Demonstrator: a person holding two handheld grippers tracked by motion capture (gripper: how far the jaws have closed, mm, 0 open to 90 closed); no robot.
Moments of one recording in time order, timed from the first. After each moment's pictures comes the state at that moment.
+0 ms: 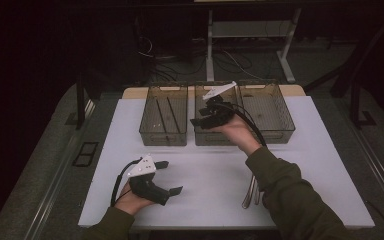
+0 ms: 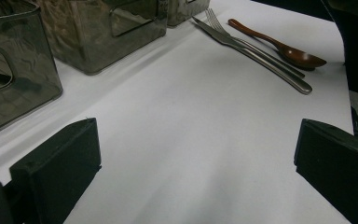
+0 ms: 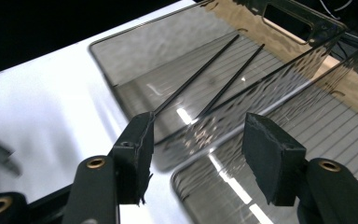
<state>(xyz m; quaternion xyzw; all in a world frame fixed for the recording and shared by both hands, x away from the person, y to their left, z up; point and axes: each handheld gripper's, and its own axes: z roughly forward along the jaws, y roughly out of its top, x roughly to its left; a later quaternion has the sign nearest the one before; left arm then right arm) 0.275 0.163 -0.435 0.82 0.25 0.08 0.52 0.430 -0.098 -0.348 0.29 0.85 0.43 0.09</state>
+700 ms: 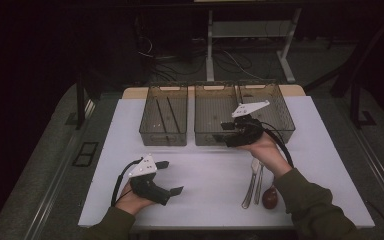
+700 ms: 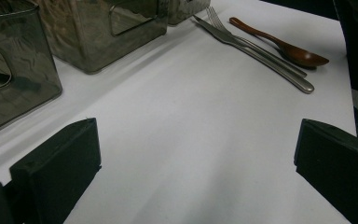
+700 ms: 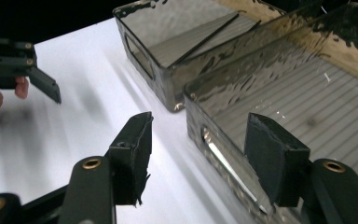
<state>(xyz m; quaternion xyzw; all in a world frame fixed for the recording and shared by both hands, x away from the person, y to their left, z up) 0.275 0.162 -0.435 0.82 0.25 0.08 0.51 0.379 -0.165 -0.364 0.29 0.84 0.45 0.09</state>
